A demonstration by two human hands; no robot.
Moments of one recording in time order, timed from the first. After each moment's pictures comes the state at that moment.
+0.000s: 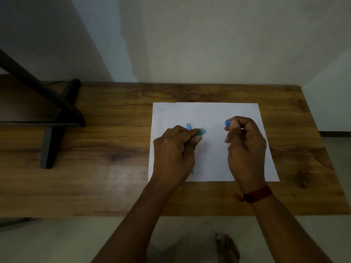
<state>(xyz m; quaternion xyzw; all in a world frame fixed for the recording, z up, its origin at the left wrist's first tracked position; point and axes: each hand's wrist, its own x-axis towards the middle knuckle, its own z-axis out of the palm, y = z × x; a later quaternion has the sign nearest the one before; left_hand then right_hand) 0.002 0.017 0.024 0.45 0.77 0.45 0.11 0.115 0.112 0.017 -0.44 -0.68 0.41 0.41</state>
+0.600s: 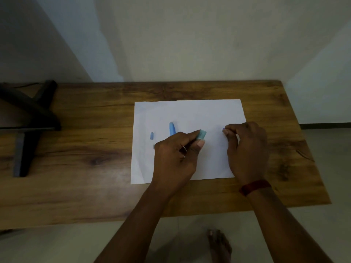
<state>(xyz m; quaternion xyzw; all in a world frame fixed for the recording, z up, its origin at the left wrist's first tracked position) 0.036 0.032 0.016 0.39 0.74 0.52 0.18 0.161 0.147 -0.008 -0.51 -0.82 0.09 0.25</state>
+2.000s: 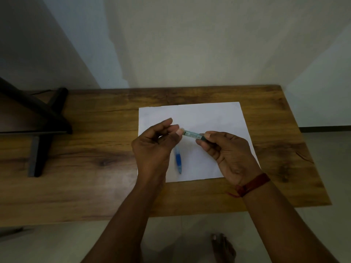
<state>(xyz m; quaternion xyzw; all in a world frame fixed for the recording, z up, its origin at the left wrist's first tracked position) 0.005 0.025 0.025 0.14 0.64 0.71 0.27 0.131 0.126 0.027 -0.45 -0.31 0.79 0.27</state>
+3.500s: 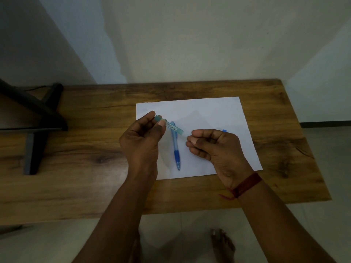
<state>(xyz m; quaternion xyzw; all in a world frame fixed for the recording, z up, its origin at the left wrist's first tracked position) -0.011 0.025 0.016 0.09 0.64 0.72 0.25 0.125 0.112 0.024 -0.44 -0.44 0.75 0.23</state>
